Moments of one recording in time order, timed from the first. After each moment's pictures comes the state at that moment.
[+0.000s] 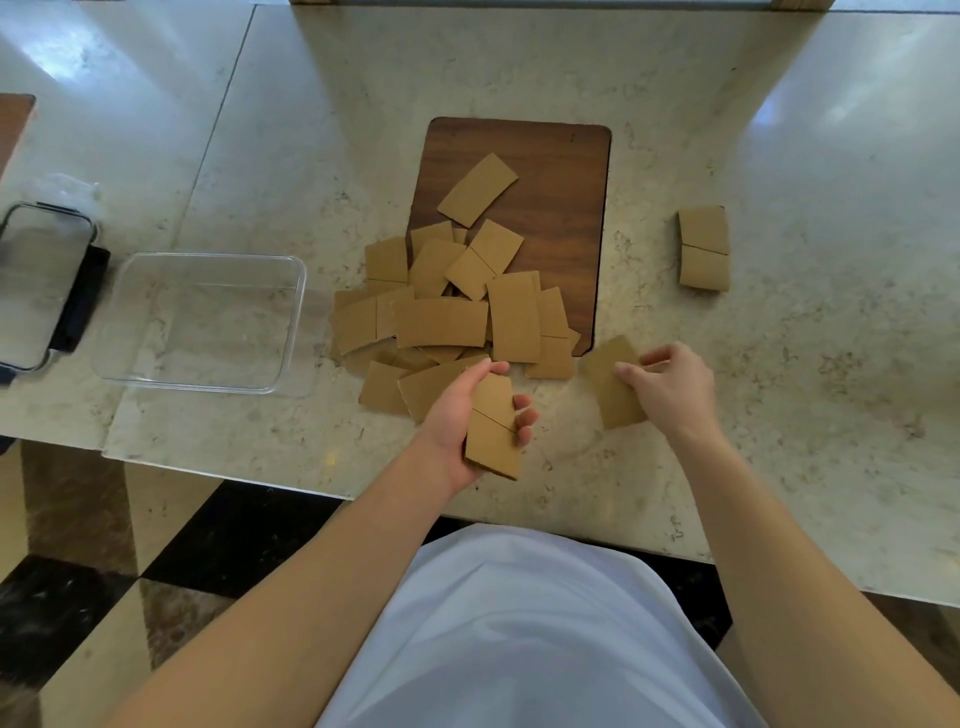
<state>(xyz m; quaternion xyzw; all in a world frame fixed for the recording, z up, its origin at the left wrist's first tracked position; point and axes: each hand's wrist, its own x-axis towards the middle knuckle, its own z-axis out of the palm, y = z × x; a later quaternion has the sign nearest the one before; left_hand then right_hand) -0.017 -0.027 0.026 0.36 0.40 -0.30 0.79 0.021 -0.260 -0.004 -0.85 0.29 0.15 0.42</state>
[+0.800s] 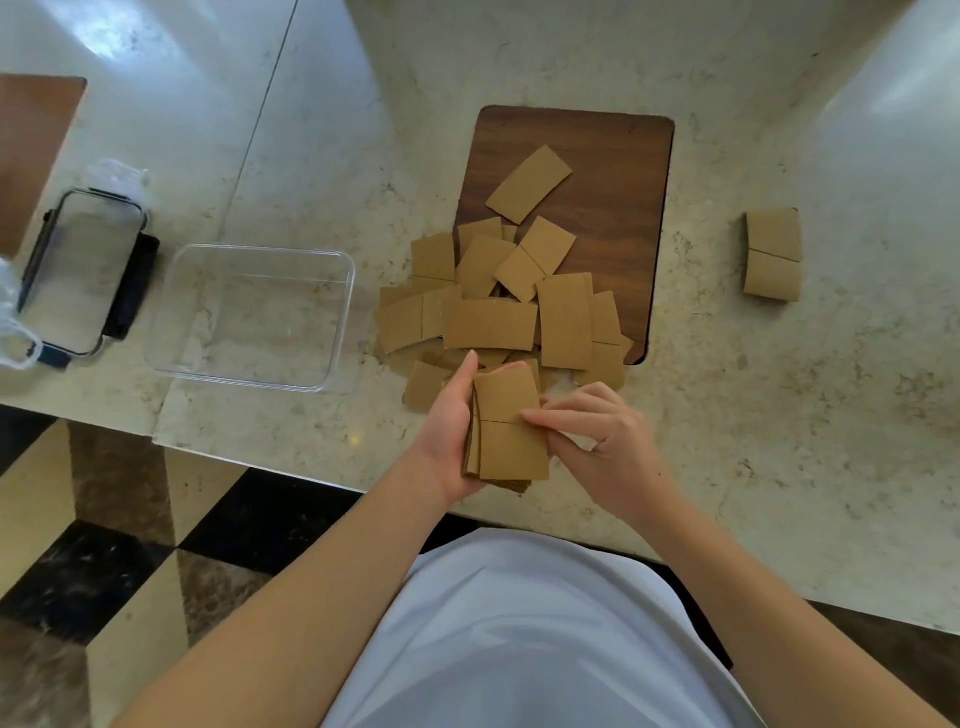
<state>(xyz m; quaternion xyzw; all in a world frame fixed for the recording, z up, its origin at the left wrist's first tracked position) -0.017 0.024 0.019 0.32 0.37 -0.32 0.81 -0.028 -0.165 0.016 -0.85 -0.18 0.04 0.49</state>
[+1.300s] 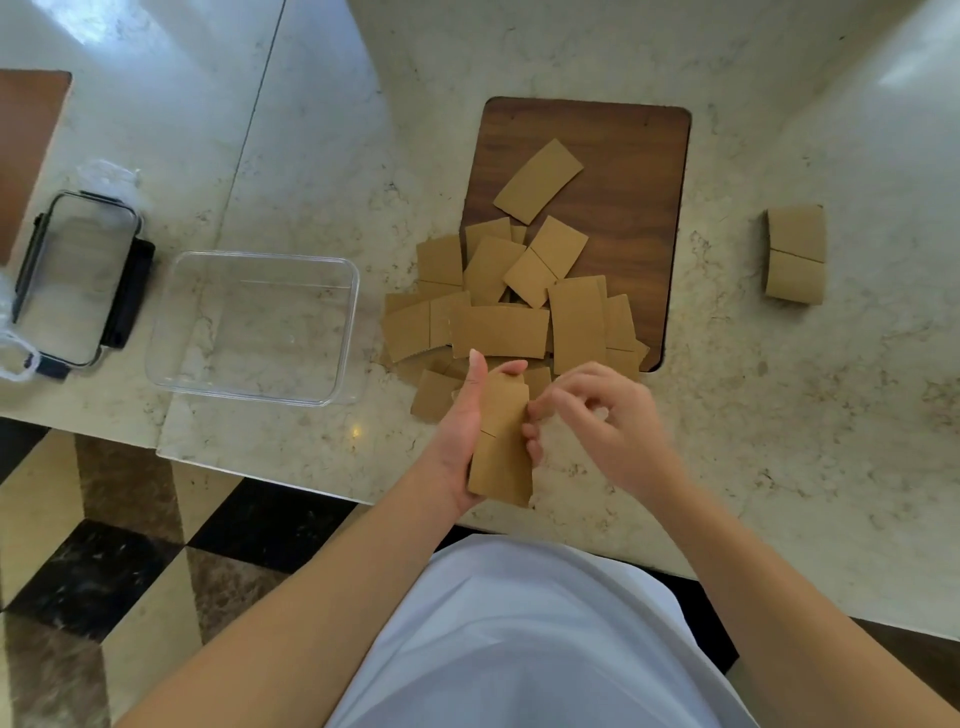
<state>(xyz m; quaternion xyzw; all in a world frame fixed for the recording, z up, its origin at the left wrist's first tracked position) -0.007 0.029 0.014 0.30 0.35 -0.31 0.83 0.008 -0.150 0.020 -0.82 -0.07 0.16 0.54</state>
